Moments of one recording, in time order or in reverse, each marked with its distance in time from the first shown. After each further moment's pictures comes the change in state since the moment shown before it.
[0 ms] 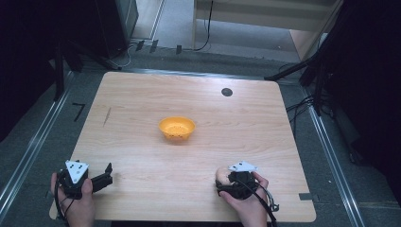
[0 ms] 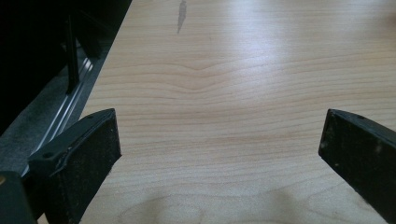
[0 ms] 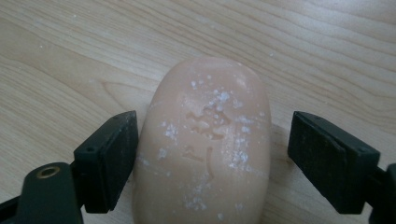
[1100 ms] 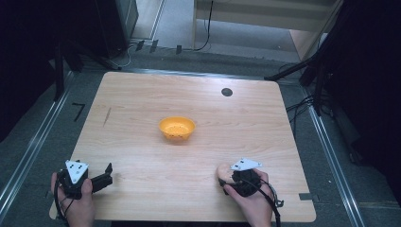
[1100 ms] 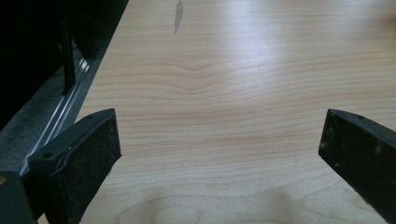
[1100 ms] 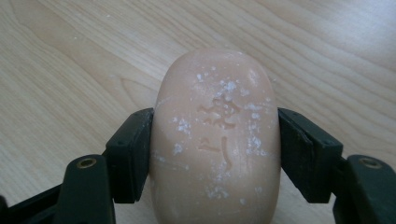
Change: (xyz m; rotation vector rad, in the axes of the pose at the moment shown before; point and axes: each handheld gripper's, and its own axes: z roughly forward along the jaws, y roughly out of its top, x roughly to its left) left arm 0.001 0.000 0.000 -0.005 -0.014 -0.004; right arm -0.016 0.010 -0.011 -0.024 0.095 -0.167
